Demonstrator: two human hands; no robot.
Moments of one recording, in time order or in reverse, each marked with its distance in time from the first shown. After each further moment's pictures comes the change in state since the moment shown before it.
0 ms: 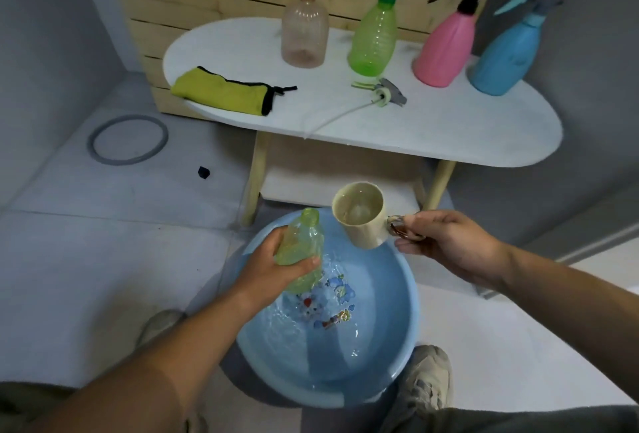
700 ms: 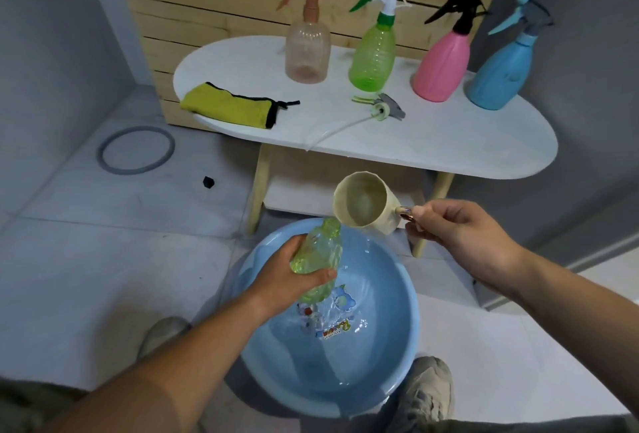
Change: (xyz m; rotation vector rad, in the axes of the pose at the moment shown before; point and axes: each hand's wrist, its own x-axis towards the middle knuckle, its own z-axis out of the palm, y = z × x) left_hand 0.003 0.010 0.017 -0.005 -0.070 0.026; right_hand -0.033 -0.037 0.011 -0.306 0.116 -0.246
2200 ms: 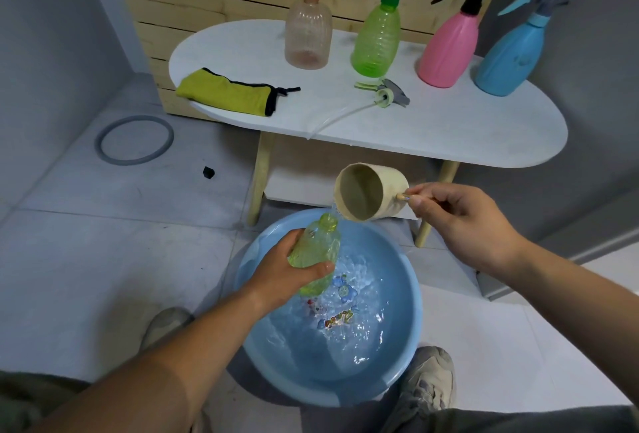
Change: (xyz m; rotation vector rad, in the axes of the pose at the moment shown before) left_hand 0.005 -0.021 -0.005 -0.003 -0.003 -0.012; right_hand 0.000 -0.008 0.006 -0.278 0.058 -0.183
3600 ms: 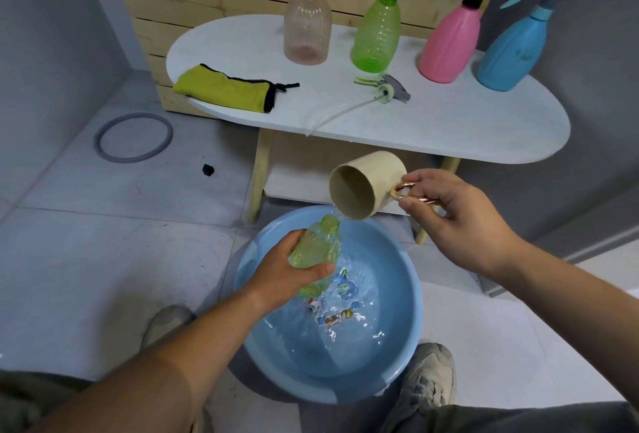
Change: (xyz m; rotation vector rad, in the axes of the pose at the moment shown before) left_hand -0.005 0.004 0.001 0.035 -0.007 0.000; right_hand 0.000 -0.002 0.005 -0.228 0.005 -0.221
